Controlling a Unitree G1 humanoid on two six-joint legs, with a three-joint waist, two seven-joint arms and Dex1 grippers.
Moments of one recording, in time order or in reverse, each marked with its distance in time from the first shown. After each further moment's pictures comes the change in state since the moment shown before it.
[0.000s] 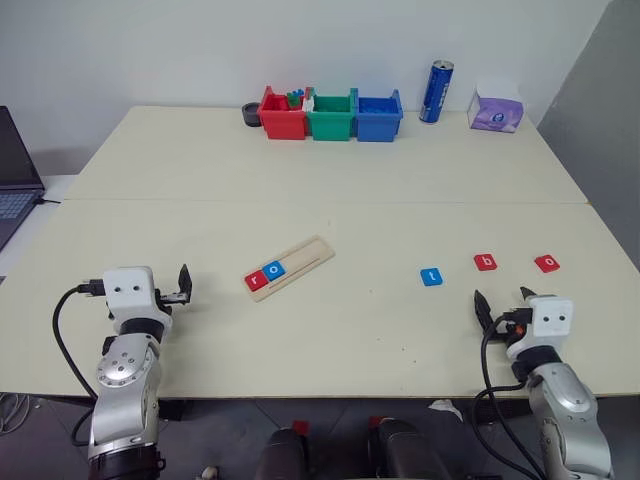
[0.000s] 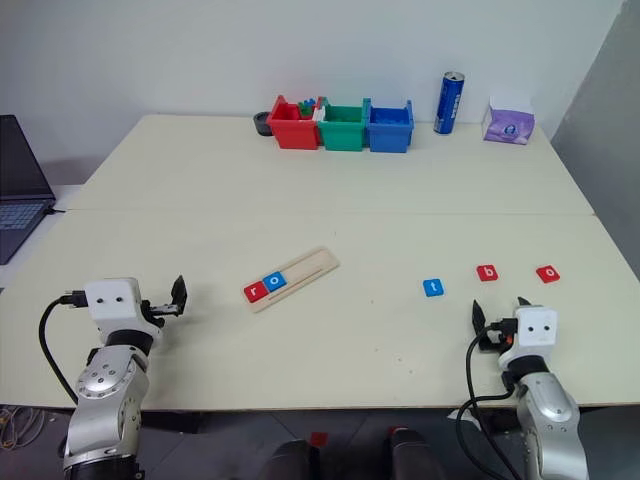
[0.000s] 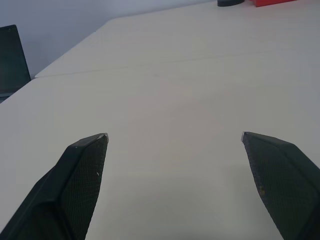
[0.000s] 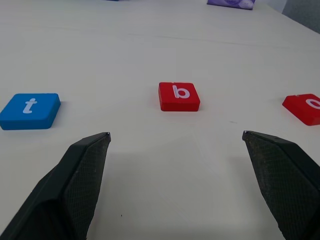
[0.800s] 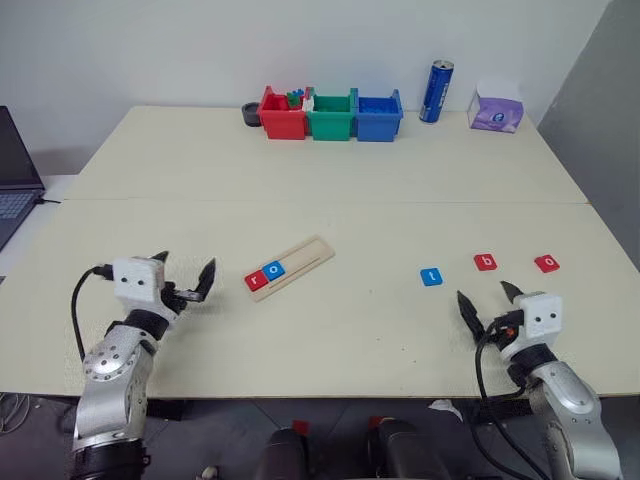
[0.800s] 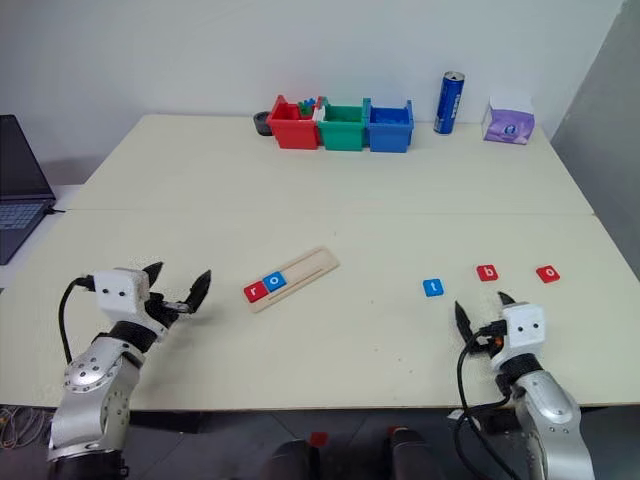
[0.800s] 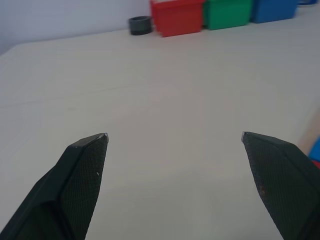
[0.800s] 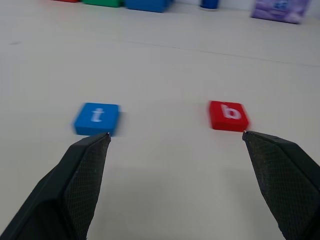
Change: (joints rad) left arm -0.012 0.117 -0.061 0.022 -0.175 -0.049 -0.389; right arm 0.047 -0.080 0.091 -0.154 0.067 0.056 0.135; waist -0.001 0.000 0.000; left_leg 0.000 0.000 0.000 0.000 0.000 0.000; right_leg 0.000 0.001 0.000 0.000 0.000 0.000
